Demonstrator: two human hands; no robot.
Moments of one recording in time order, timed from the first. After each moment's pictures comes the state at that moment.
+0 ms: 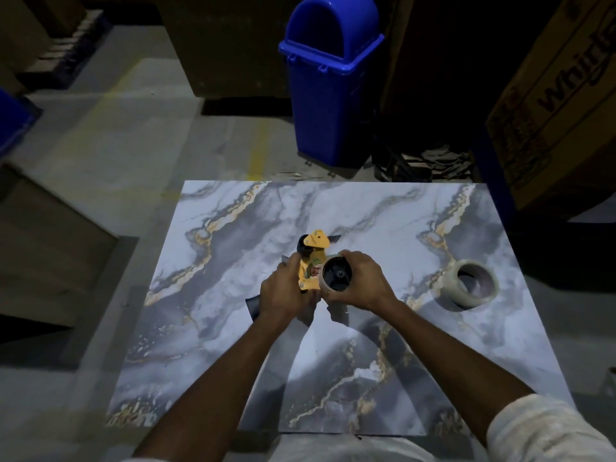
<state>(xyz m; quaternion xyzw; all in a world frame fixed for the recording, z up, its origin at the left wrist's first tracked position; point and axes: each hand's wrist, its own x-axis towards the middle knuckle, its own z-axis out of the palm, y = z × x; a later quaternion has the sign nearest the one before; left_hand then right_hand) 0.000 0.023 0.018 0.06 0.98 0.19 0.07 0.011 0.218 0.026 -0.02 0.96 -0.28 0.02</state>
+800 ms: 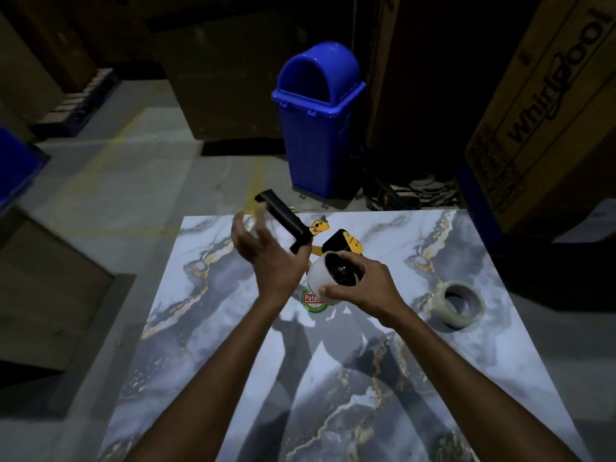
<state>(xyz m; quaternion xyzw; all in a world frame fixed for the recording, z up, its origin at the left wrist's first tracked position) -0.047 0.053 0.118 0.00 0.89 0.37 -0.26 0.029 0.229 0.124 0.05 0.81 -0.58 0.01</state>
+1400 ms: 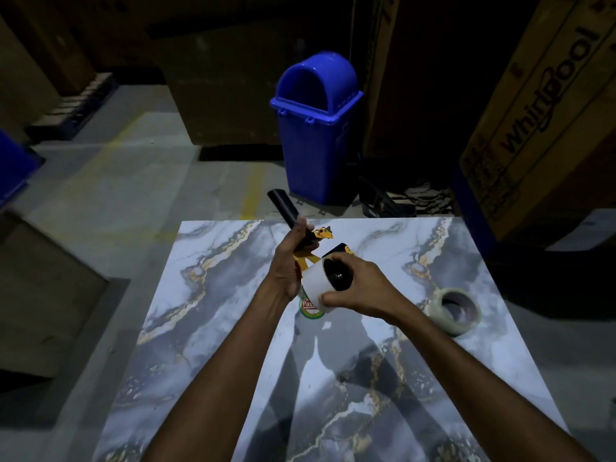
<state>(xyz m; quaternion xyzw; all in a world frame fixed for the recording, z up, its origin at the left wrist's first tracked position) -0.071 0.070 0.116 -0.09 0.53 0.82 0.19 0.022 0.225 0.156 -0.01 0.87 -0.48 0.08</state>
